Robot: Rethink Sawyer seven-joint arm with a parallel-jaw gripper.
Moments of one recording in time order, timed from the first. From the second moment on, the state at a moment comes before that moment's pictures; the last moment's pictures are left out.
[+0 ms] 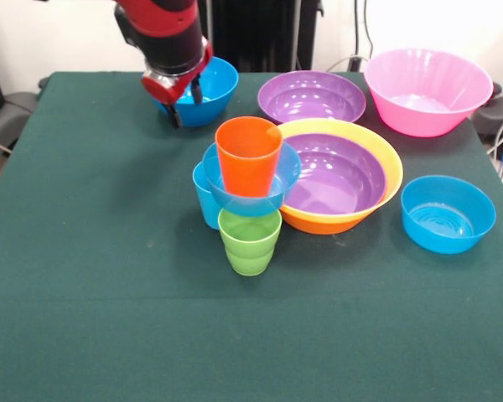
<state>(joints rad) -0.73 -0.52 0.33 1.73 -0.51 0.81 0.69</state>
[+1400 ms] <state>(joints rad) -0.73 -0.50 0.33 1.73 -0.52 0.81 0.69</state>
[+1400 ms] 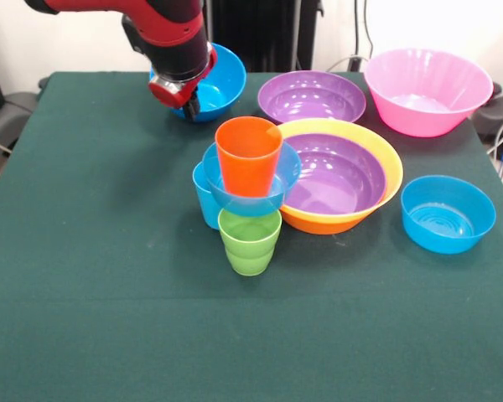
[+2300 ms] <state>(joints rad) -0.73 -0.50 0.33 1.73 -0.52 0.81 0.69</state>
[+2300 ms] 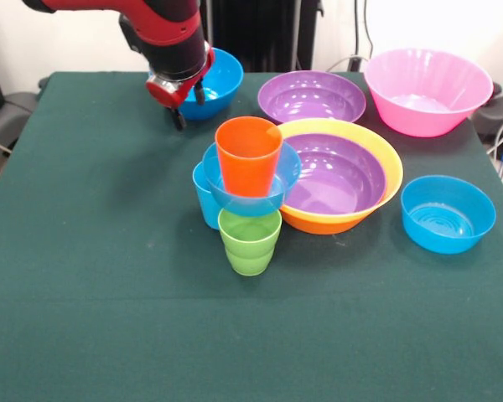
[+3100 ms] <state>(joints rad) -0.73 -0.54 0.33 1.73 -0.52 0.84 0.69</state>
